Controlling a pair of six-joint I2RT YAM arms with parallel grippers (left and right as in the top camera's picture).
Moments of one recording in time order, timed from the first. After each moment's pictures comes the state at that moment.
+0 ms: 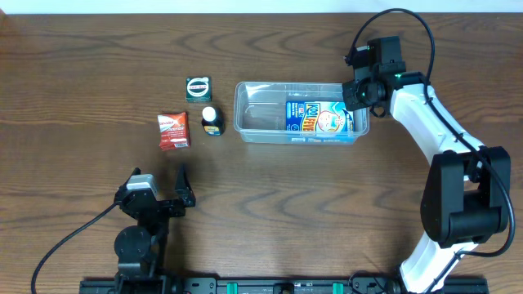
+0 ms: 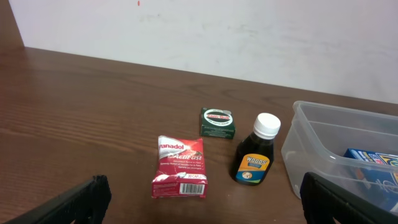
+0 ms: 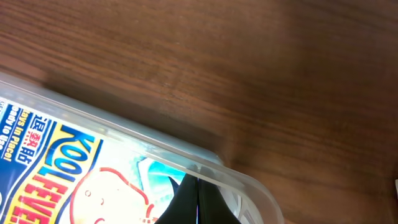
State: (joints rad) left arm -0.02 0.01 0.05 -0.18 -0.03 -0.17; right arm 0.14 1.92 1.39 -0.54 -0.10 -0.09
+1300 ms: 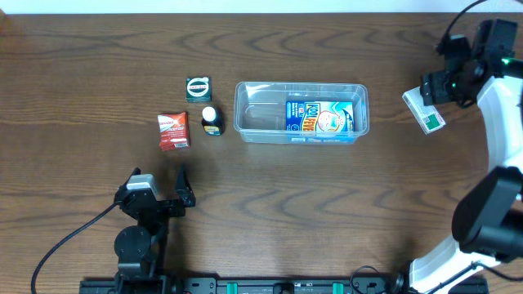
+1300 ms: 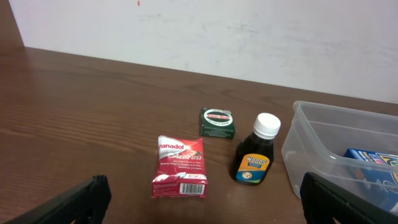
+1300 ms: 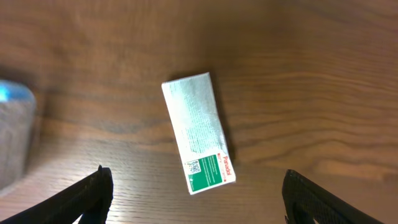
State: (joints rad) left arm -0.02 0.01 0.05 -0.18 -0.03 -0.17; right arm -0.25 1.87 1.58 -0.84 -0.06 -0.40
